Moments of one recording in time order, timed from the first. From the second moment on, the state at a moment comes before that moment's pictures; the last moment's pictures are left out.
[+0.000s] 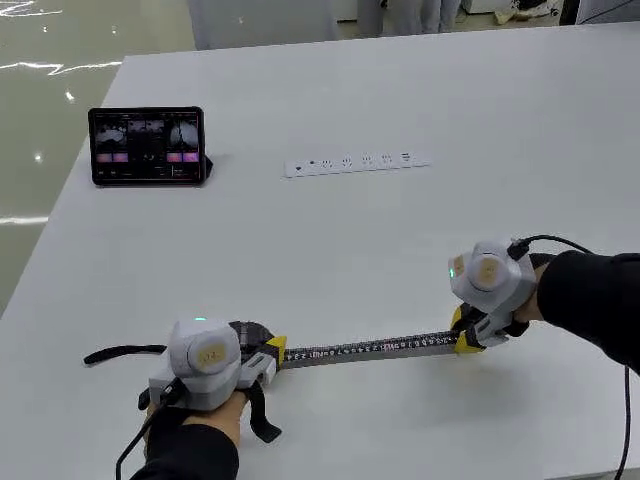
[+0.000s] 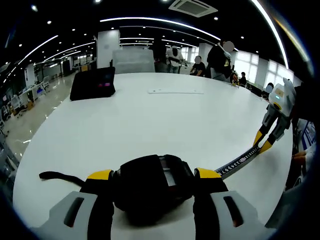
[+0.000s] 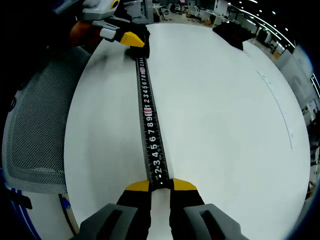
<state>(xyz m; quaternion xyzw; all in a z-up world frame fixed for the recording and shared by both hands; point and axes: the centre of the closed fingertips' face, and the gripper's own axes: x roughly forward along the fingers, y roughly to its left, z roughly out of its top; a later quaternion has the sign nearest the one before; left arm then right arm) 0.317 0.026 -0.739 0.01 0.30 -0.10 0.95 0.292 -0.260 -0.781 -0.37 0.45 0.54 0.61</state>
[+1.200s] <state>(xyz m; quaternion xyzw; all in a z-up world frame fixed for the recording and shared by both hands) 0.317 0.027 -0.744 0.00 0.31 -0.11 0.94 0.289 -0.250 -0.781 -0.37 0.47 0.53 0.61</state>
